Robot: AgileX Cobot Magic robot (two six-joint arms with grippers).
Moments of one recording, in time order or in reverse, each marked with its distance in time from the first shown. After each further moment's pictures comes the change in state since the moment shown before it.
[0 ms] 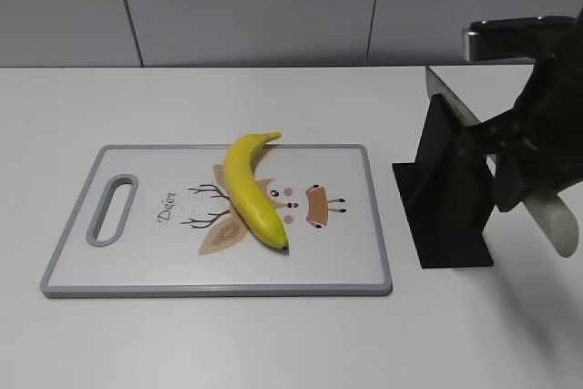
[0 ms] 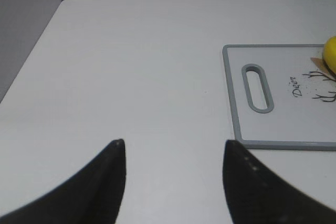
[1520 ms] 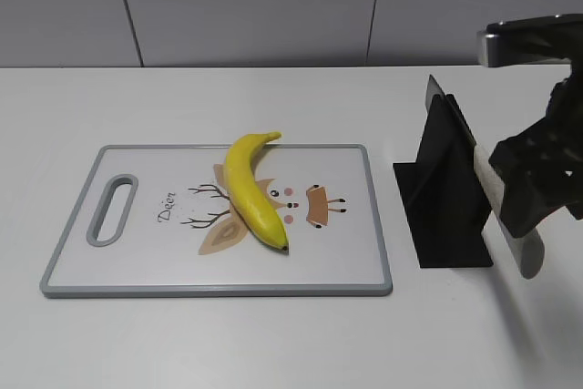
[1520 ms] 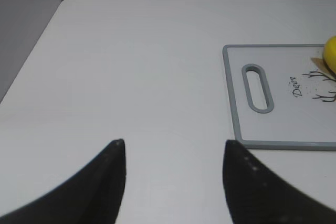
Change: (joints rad) left arm 0.000 0.000 0.000 0.000 0.000 0.000; right arm 0.001 -0.066 0.005 0.029 0.130 -0.109
